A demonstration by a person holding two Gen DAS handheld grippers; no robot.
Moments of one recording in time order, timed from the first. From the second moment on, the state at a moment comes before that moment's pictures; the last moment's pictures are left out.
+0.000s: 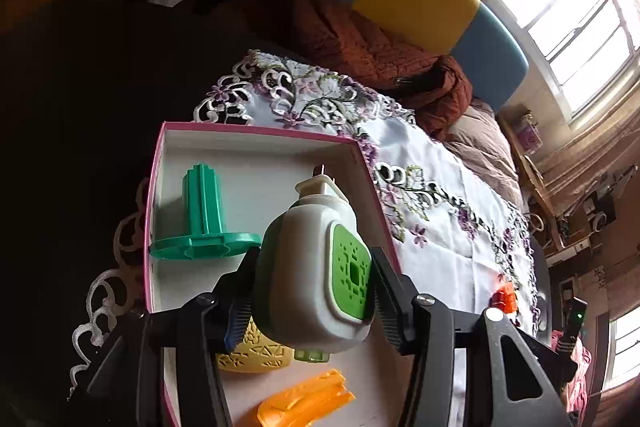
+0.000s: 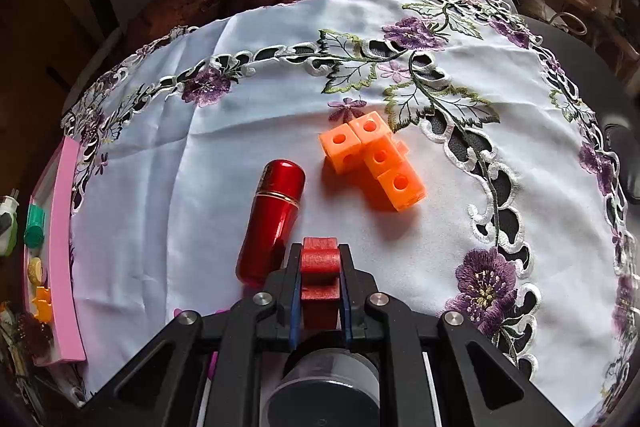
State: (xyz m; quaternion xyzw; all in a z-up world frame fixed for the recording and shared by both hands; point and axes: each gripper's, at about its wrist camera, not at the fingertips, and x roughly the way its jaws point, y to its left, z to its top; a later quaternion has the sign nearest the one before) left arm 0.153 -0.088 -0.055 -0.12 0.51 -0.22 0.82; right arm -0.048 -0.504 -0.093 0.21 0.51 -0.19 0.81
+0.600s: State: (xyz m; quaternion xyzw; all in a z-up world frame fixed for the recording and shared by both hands) left arm 0.157 -0.095 -0.062 -0.06 0.52 -0.19 0.83; right arm -0.044 -0.501 -0.098 0.20 0.53 -0.18 0.81
